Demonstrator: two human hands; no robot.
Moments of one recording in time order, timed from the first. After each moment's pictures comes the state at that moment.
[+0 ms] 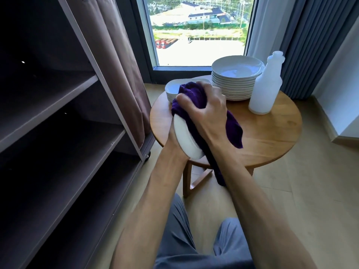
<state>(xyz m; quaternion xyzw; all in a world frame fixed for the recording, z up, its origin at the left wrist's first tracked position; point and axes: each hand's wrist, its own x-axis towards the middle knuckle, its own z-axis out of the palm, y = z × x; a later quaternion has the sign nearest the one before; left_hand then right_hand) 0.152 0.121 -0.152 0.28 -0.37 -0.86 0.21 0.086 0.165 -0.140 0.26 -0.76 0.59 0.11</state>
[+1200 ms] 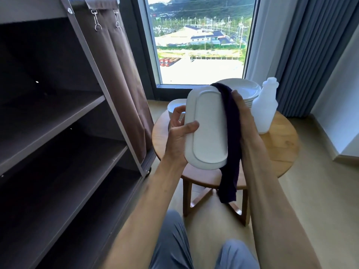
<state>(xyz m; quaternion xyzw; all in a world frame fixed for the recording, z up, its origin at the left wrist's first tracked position) 0.138 0.096 -0.131 -0.01 -0.46 -0.85 0.26 0.026 0.215 -0.114 0.17 -0.48 0.83 -0.22</state>
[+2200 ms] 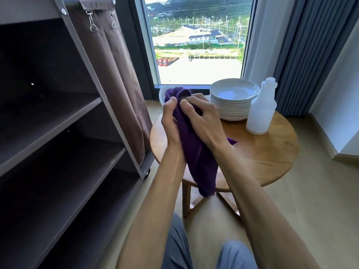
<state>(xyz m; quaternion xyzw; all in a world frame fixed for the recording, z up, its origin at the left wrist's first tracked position) 0.125 0.112 -0.095 0.04 -0.34 -0.88 0.32 0.066 0.162 -0.099 0.38 -0.68 0.62 0.03</state>
